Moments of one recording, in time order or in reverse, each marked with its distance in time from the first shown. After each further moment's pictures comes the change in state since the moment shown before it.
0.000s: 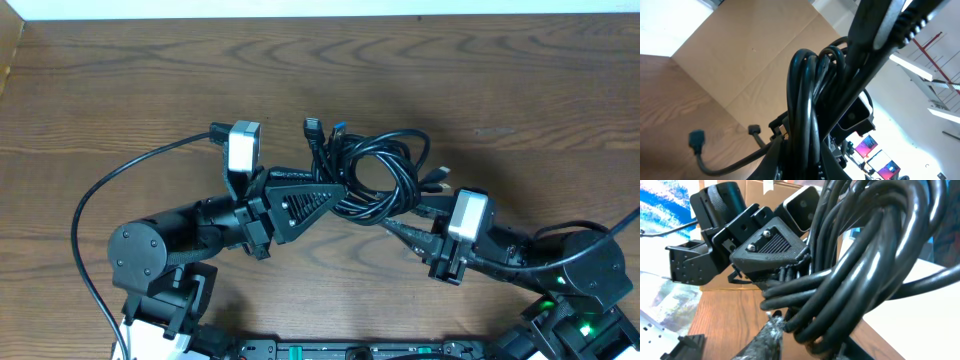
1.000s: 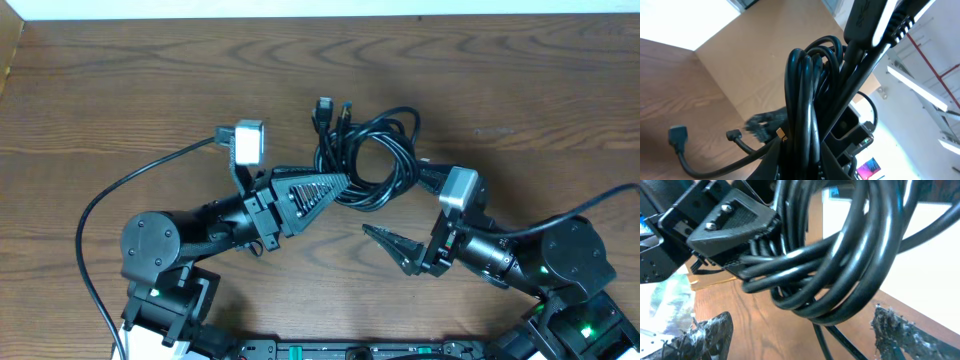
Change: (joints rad) left arm -0.040 -0.025 0.001 -0.169 -0.135 0.015; right arm 0.002 -0.005 0.000 -0.174 0.153 0.091
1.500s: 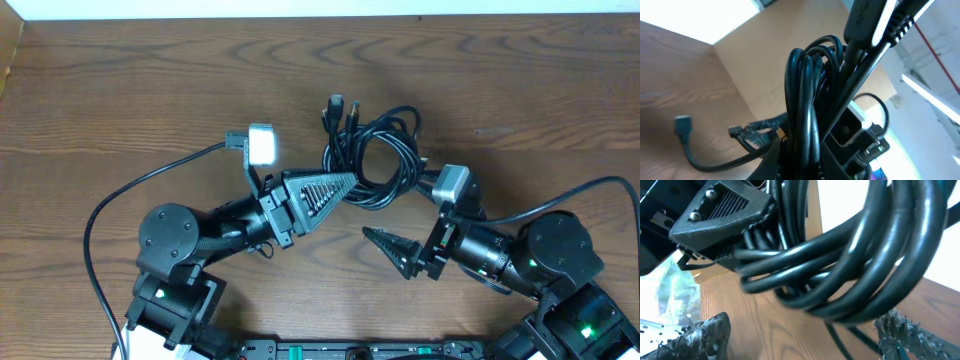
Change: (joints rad) left arm -0.076 0.000 0.000 -0.112 -0.101 0.056; right arm 0.000 0.000 0.000 -0.120 0.021 0.057
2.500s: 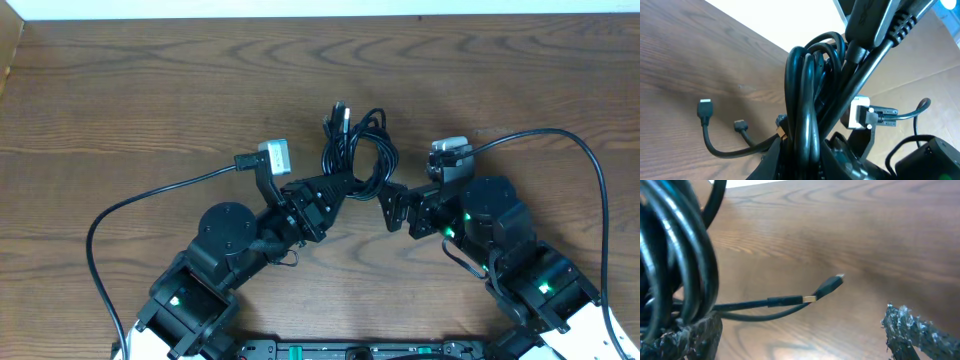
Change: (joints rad) left arm -0.222 -0.001 0.000 -0.380 -0.563 0.135; right arm 0.000 0.187 0.000 -0.224 0.425 0.340
